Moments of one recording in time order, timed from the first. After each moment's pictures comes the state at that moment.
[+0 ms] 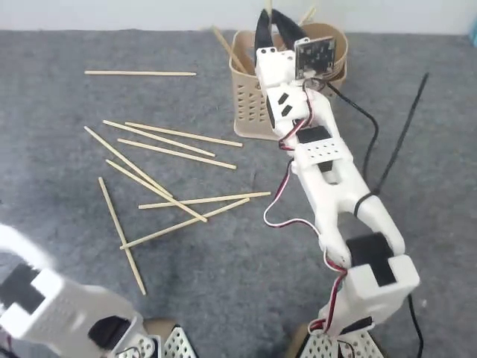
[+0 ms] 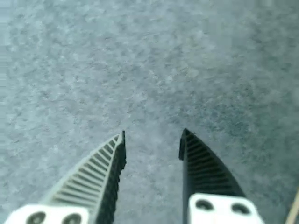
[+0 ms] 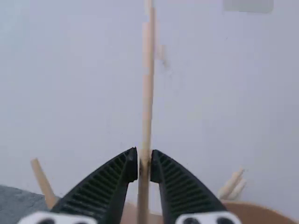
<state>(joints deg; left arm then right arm) -62.4 10.2 1.4 69.3 -9.4 -18.8 8.6 15.0 -24.7 -1.3</state>
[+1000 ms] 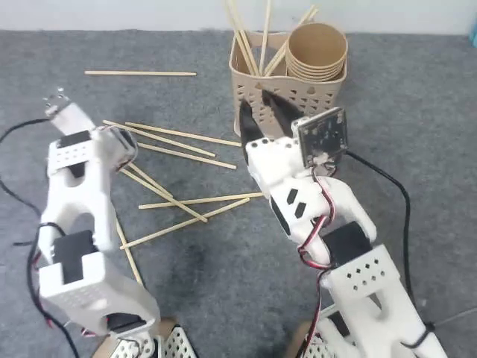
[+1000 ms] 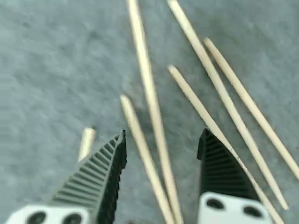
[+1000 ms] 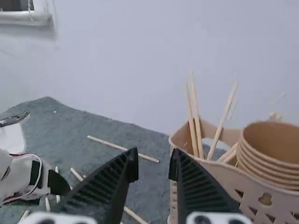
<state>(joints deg) -23.8 10.2 20.1 50.9 28.4 -30.5 -52.0 49.8 17.6 -3.4</state>
